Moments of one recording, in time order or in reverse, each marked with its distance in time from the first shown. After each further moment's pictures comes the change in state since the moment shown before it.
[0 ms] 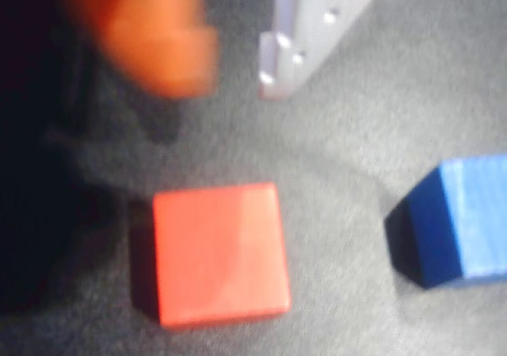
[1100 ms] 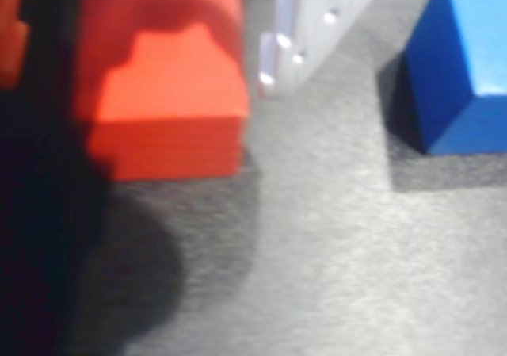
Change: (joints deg) arm -4.0 -20.0 -7.4 -9.8 1.3
